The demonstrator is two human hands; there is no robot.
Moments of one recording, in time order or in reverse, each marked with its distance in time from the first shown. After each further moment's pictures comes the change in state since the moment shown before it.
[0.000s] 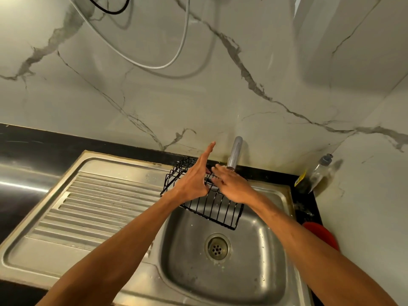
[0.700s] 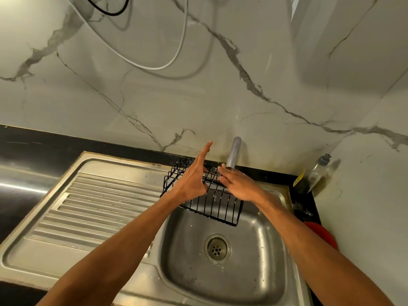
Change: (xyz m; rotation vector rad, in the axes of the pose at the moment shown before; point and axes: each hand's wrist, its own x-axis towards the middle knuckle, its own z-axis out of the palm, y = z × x) left_hand 0.001 -0.002 0.001 0.024 0.040 -0.045; right_hand -0.001 0.015 -0.009 0.020 -0.027 0.007
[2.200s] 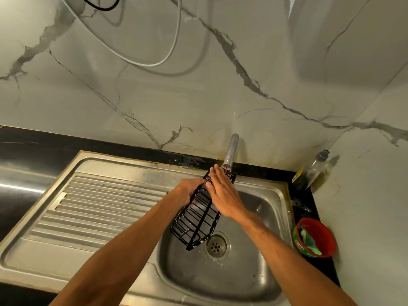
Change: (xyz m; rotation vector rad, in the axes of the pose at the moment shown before) left_hand -0.004 -0.002 0.020 -0.535 -0.016 -1.053; right_hand 0.002 -0.011 0.068 0.077 0.272 -0.026
